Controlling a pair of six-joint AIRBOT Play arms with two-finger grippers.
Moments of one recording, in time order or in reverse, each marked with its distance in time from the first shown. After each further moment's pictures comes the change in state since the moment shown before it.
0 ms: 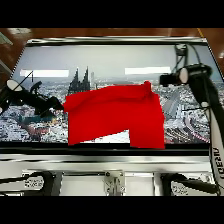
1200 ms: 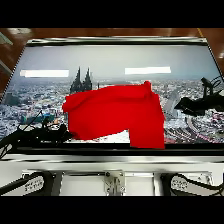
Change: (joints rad) left arm 0.041 0.180 -0.720 -0.435 0.455 0.223; right arm -0.460 -0.002 -0.259 0.652 0.283 -0.369
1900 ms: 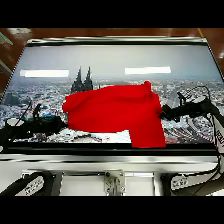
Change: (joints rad) left arm -0.001 0.164 0.114 0.002 -0.060 0.034; right arm 0.099 -0.253 -0.071 0.195 -0.148 -0.052
